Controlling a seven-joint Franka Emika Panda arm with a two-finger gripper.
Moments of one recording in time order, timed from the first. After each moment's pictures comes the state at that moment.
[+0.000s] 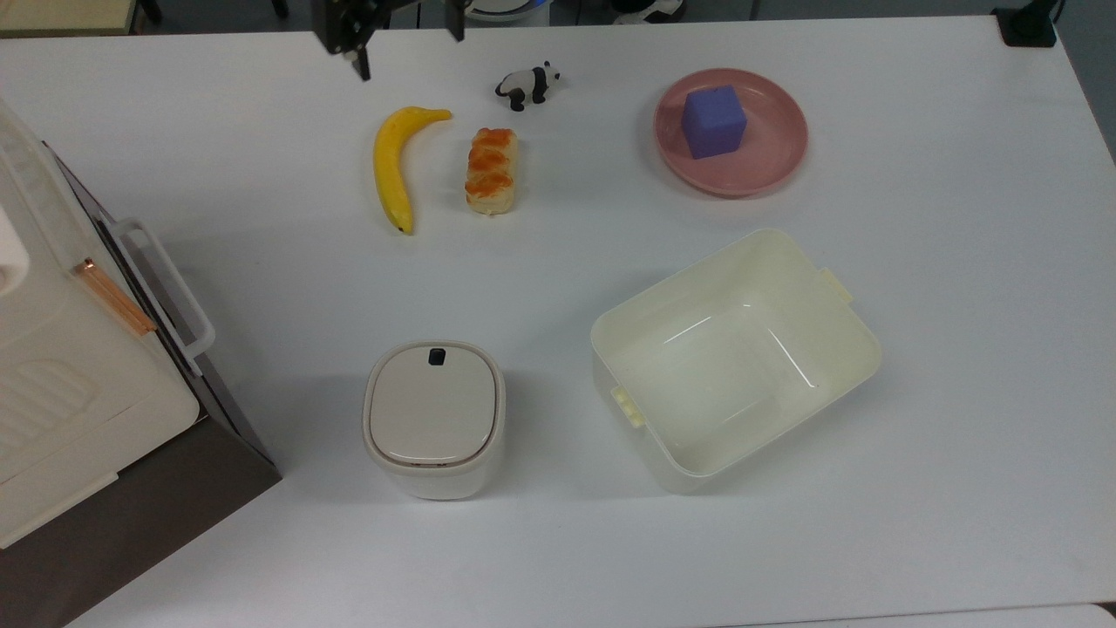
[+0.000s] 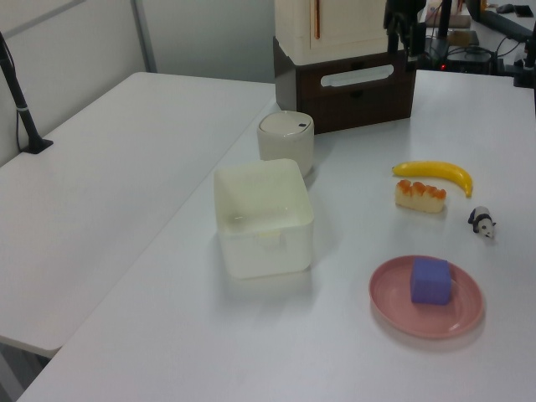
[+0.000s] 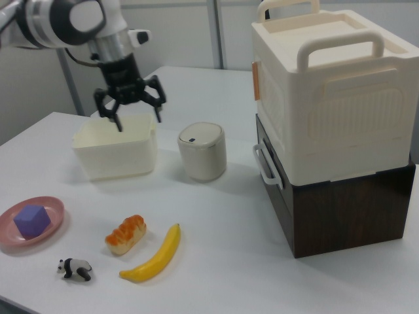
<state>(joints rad) -0.03 0.01 0.00 -1.65 -0.10 1.71 -0.65</state>
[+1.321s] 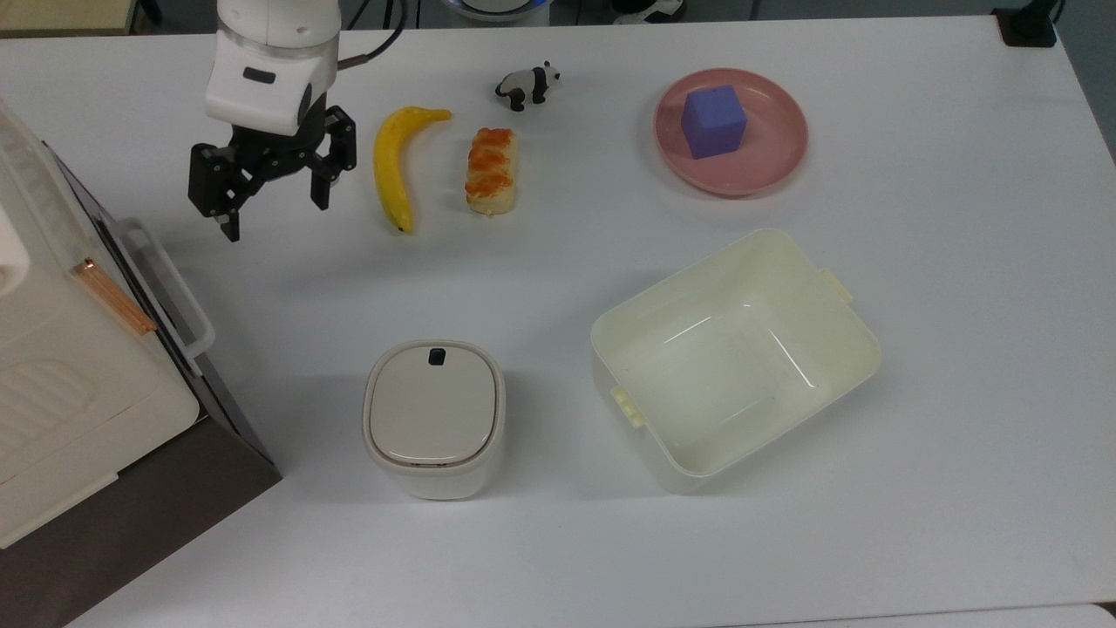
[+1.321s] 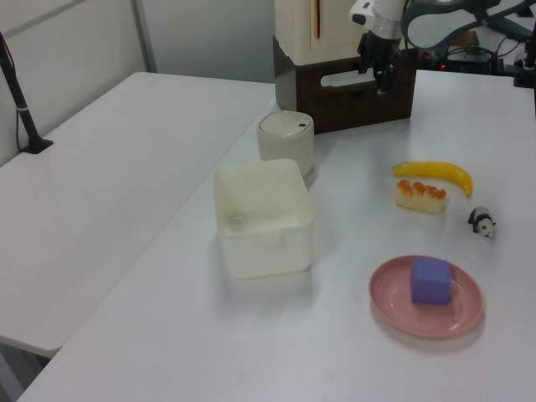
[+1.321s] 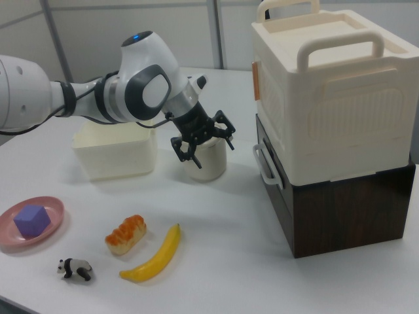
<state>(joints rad) -0.19 0.17 0.00 -1.82 -0.29 2.31 -0.76</state>
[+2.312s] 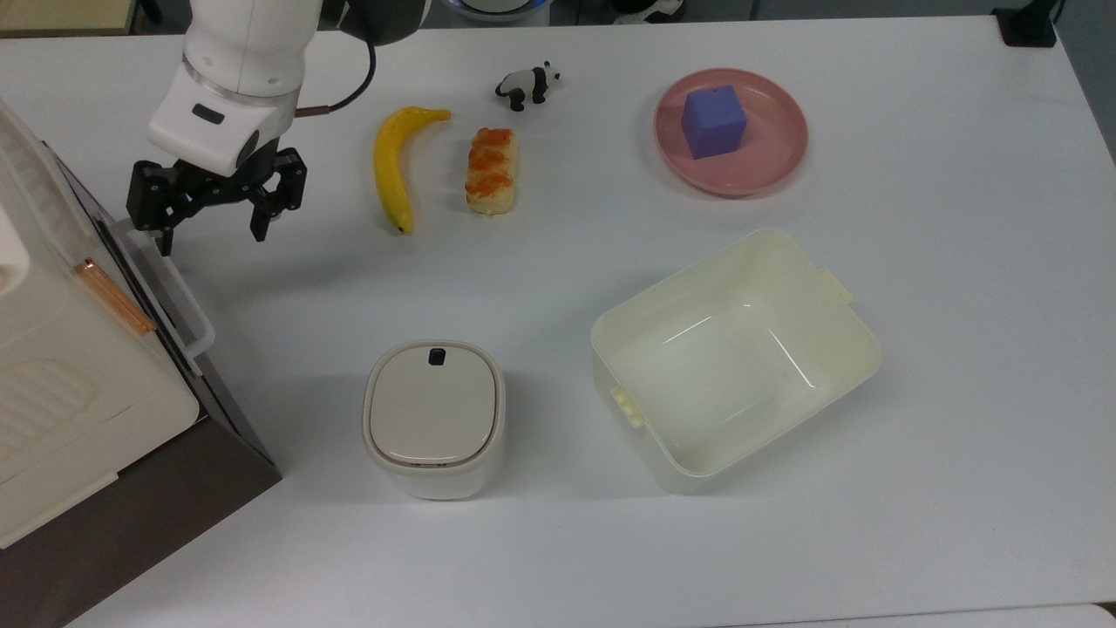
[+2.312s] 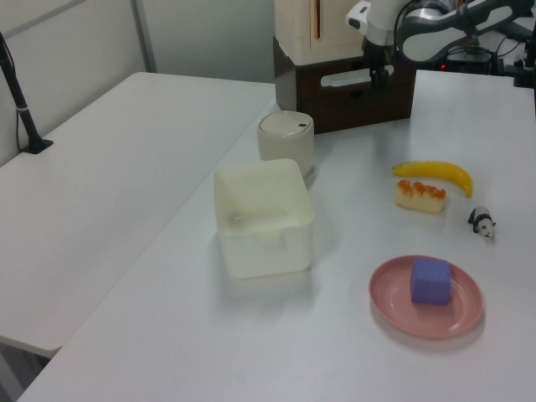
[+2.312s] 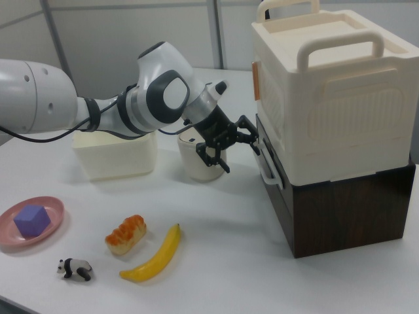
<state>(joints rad) -0.23 0.27 -0.02 -1.74 -0.51 2.33 -0.49</state>
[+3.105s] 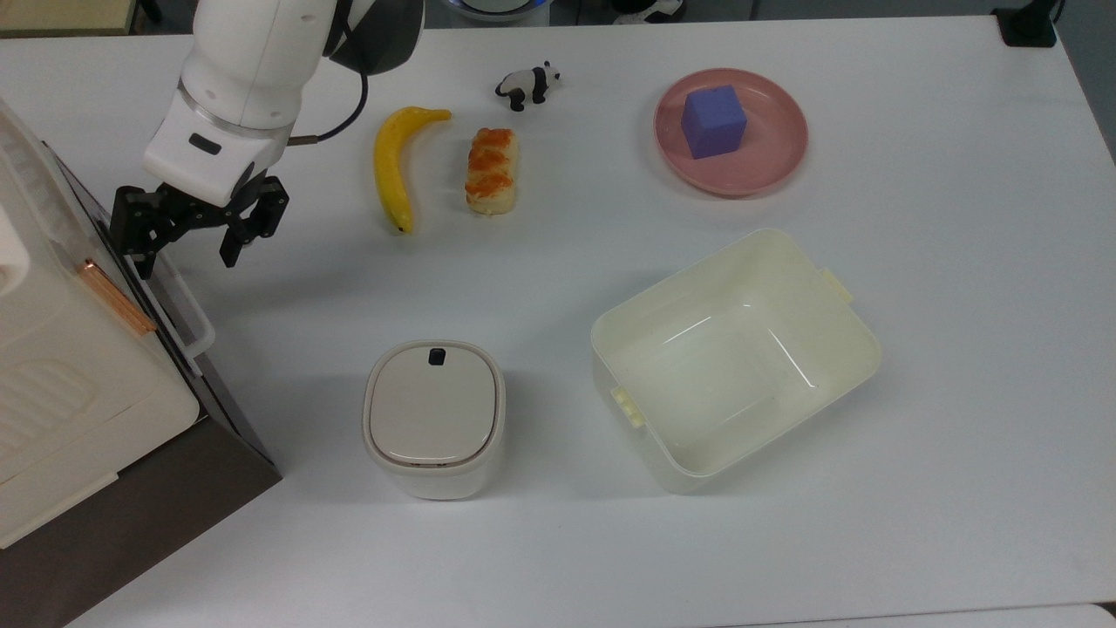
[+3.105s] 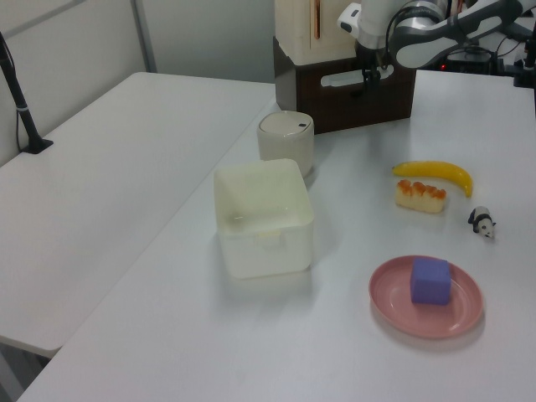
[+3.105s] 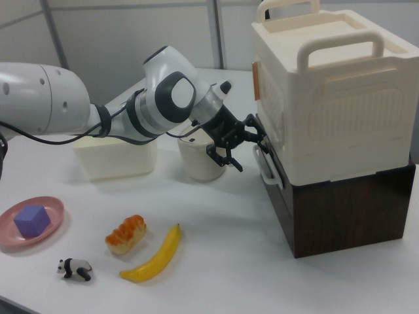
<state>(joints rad) -0.23 0.34 -0.02 -1.67 -0.61 2.36 -0.45</state>
